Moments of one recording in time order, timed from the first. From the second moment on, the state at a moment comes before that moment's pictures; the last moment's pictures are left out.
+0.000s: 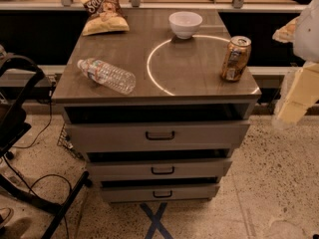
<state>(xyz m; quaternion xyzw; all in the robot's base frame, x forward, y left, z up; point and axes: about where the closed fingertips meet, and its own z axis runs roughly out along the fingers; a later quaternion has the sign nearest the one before) 0.438 -0.214 0.986 -0.60 0.78 -0.05 0.17</state>
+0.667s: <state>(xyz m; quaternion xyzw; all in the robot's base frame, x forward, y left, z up) 0.465 -0.200 0.983 -0.58 0.79 -0.03 0.18</state>
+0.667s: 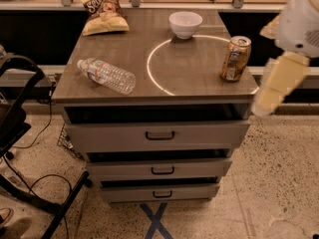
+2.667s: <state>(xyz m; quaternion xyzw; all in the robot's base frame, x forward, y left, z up) 0.638 -0.008 0.972 -0.45 0.87 0.03 0.18</state>
